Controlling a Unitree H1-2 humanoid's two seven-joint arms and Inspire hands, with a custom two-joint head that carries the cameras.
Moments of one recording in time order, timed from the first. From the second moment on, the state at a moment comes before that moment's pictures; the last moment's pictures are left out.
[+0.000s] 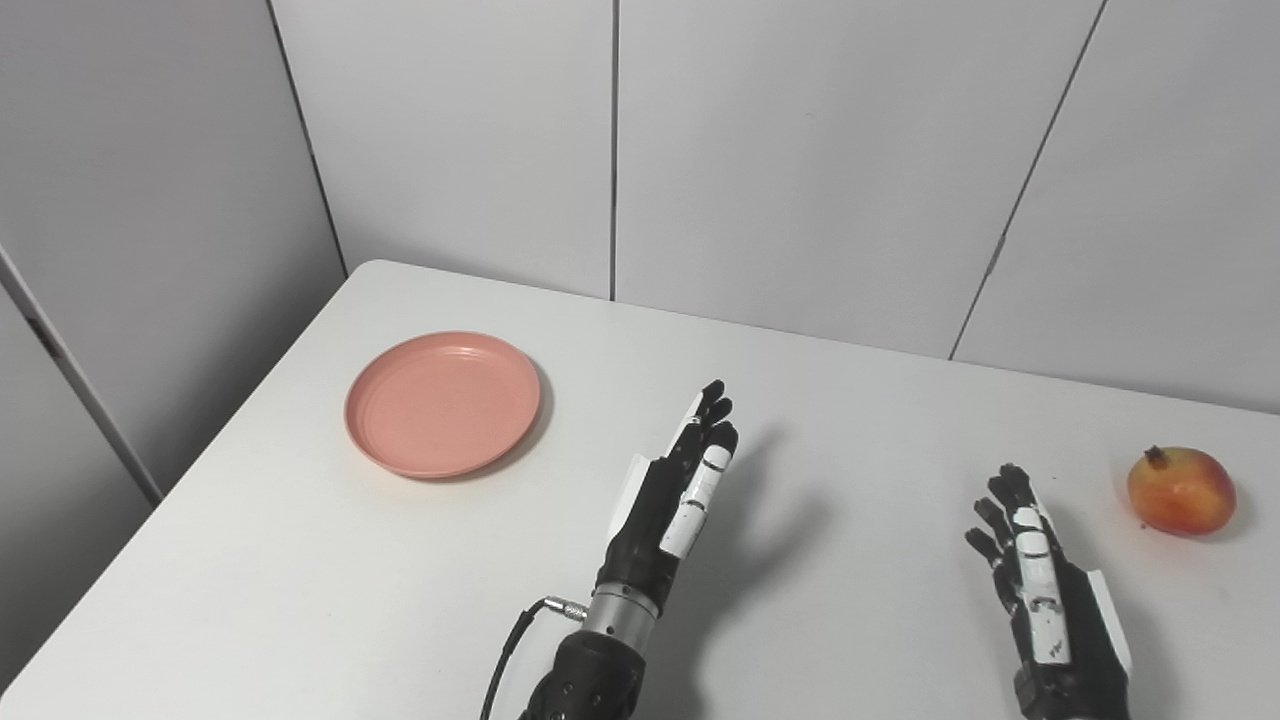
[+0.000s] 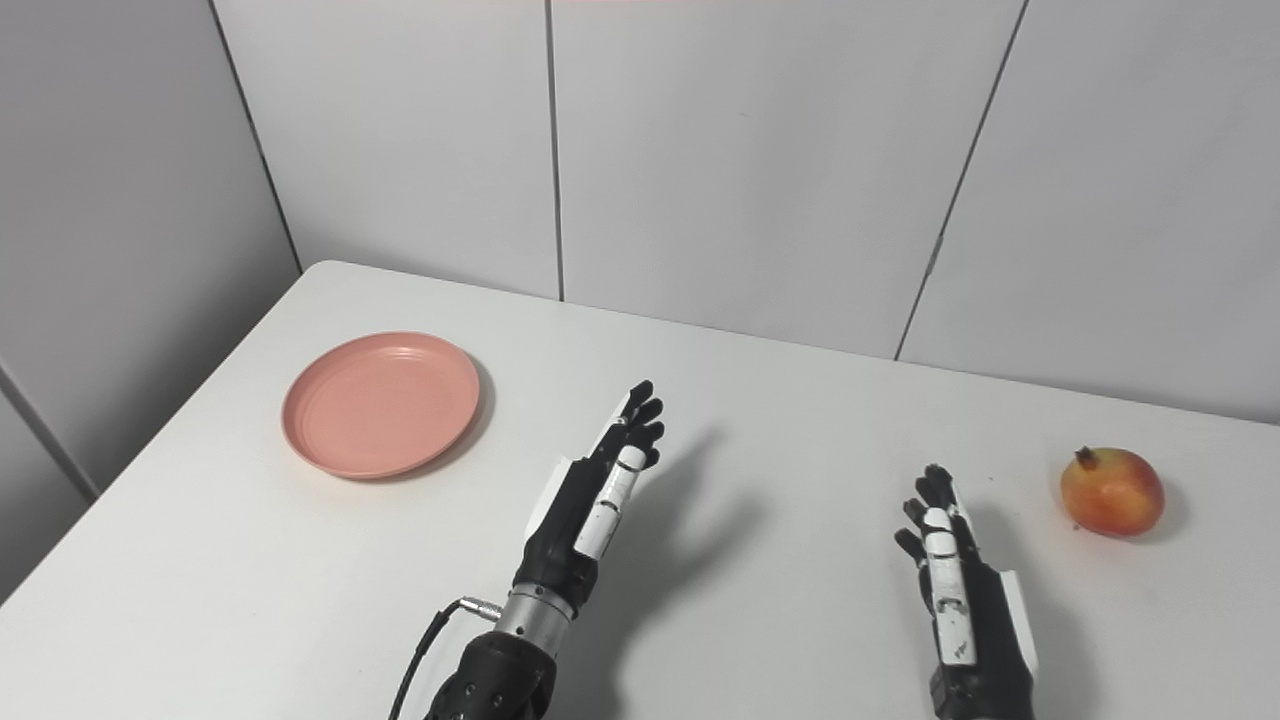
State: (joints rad) left arm -0.13 -0.15 -0.14 -0.06 0.15 0.01 0.04; right arm -0.09 -0.03 0.03 -0.14 0.04 0.12 0.05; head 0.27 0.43
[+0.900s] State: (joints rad) left arm -0.28 -0.02 0.03 -0.19 0.14 0.06 0.05; right arm -0.09 -0.03 0.03 -0.12 0.03 0.12 0.06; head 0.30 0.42
